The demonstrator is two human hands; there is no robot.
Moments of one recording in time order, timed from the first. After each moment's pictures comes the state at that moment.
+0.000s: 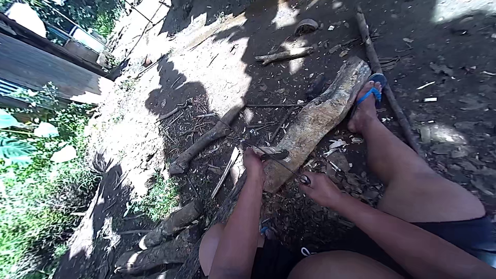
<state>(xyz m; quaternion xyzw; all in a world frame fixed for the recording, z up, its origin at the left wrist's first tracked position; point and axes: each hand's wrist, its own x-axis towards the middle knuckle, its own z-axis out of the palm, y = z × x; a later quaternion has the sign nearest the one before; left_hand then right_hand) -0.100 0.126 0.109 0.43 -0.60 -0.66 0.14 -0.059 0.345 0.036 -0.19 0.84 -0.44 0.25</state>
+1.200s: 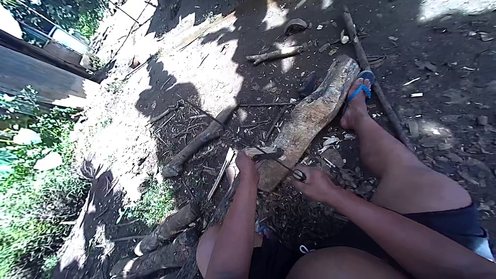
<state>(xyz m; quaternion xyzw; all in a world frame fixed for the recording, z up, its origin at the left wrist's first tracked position) -0.099 0.119 0.109 0.46 -0.57 -0.66 0.15 -0.062 0.343 0.070 -0.22 0.81 -0.52 0.17</state>
